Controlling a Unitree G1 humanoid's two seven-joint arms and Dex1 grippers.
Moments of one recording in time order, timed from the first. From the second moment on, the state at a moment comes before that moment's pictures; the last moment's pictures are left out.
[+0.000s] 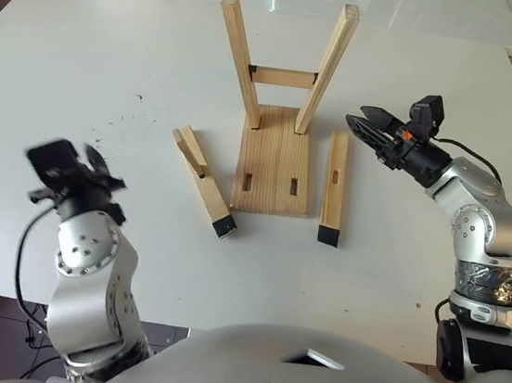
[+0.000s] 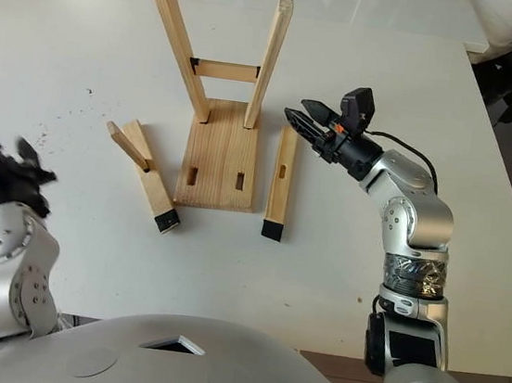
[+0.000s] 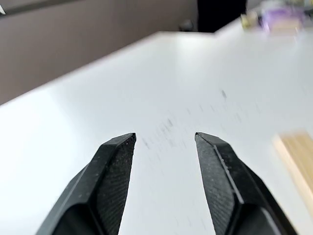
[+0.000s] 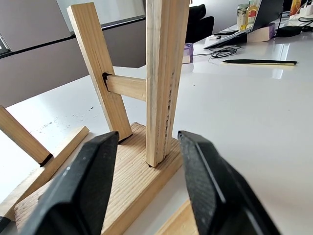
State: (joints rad) left arm 0.35 -0.07 0.12 -1.00 0.02 1.04 0.30; right arm -0.28 -0.40 -0.08 -0.11 0.51 0.59 0.71
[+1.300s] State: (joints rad) left arm 0.19 -0.06 -0.02 -0.86 -0.28 1.45 0.23; right arm -0.25 -0.35 -0.04 -0.09 0.50 0.55 0.67
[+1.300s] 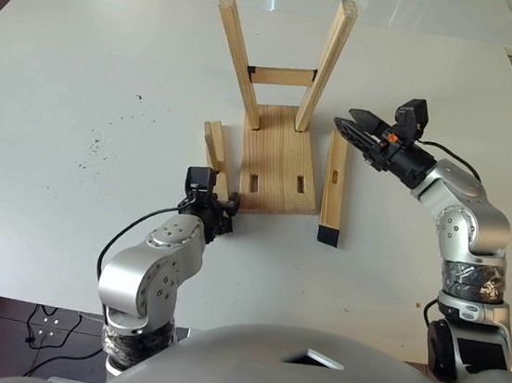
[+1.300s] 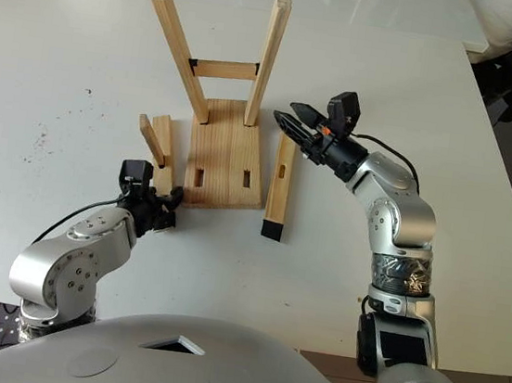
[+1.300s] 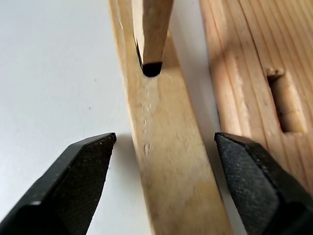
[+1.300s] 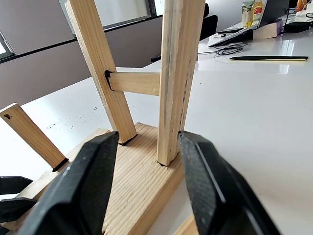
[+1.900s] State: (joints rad) left arm 0.17 0.19 0.07 -0.76 -0.25 1.25 0.00; right arm -0.25 -0.30 -0.15 -0.18 0.49 0.61 0.39
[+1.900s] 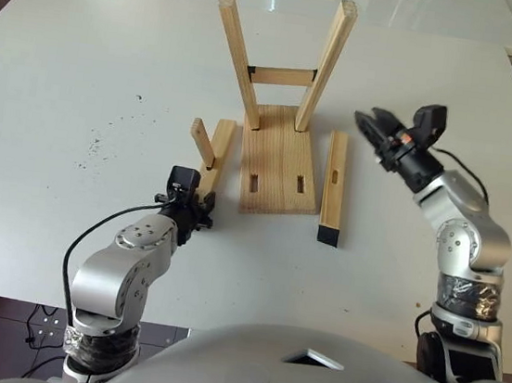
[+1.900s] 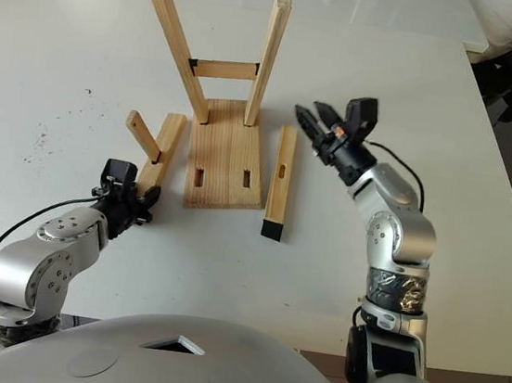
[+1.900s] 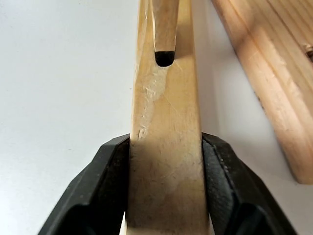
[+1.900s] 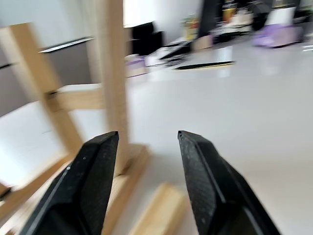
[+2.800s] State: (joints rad) left arm -0.41 0.34 0.40 -0.55 -1.11 0.87 -0.73; right arm -1.08 -0.50 -0.11 0.25 0.84 0.94 1.20
